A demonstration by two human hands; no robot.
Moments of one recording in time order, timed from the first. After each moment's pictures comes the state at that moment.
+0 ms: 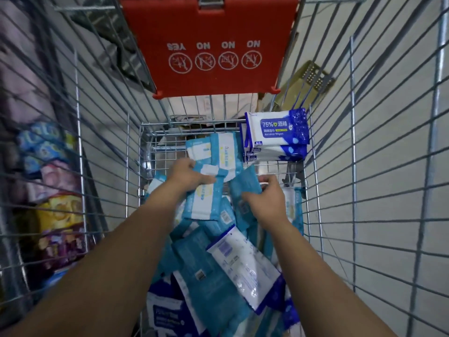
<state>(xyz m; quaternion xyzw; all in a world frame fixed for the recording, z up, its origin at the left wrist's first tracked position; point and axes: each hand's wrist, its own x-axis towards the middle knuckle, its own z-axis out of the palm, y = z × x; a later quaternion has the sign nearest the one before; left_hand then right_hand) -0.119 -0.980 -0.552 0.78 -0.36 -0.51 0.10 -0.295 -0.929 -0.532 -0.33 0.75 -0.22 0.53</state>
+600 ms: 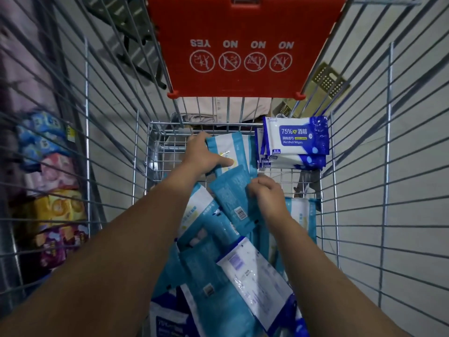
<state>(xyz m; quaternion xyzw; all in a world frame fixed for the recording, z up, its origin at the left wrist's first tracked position) -0.118 -1.029 -0.566 0.76 -0.43 -0.46 0.15 -0.266 -0.956 -0.553 -0.29 0.71 -0.27 0.58</state>
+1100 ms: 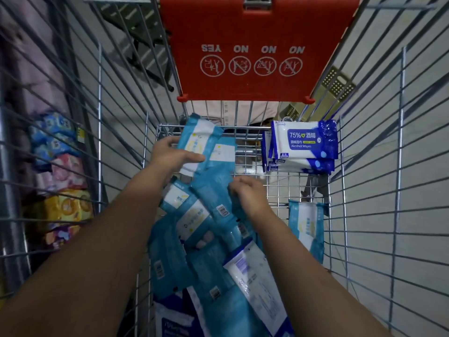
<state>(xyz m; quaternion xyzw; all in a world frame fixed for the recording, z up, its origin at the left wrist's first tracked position) -0.059 -1.018 -0.541 0.78 -0.25 -0.51 0.27 -0.229 -0.964 -0.548 -0.27 0.66 -0.22 0.67</state>
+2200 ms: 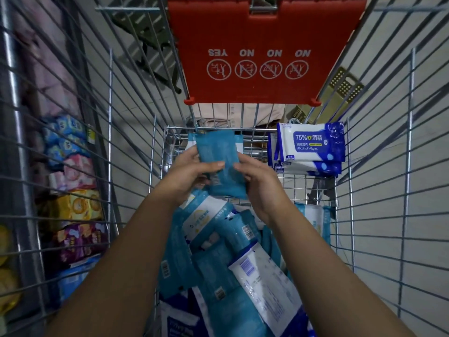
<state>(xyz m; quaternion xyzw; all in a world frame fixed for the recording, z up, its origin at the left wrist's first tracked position) -0.078 -0.984 -0.519 0.62 -0.24 -0.66 0.34 -0.235 -0.982 -0.520 -0.23 0.52 -0.33 0.75</state>
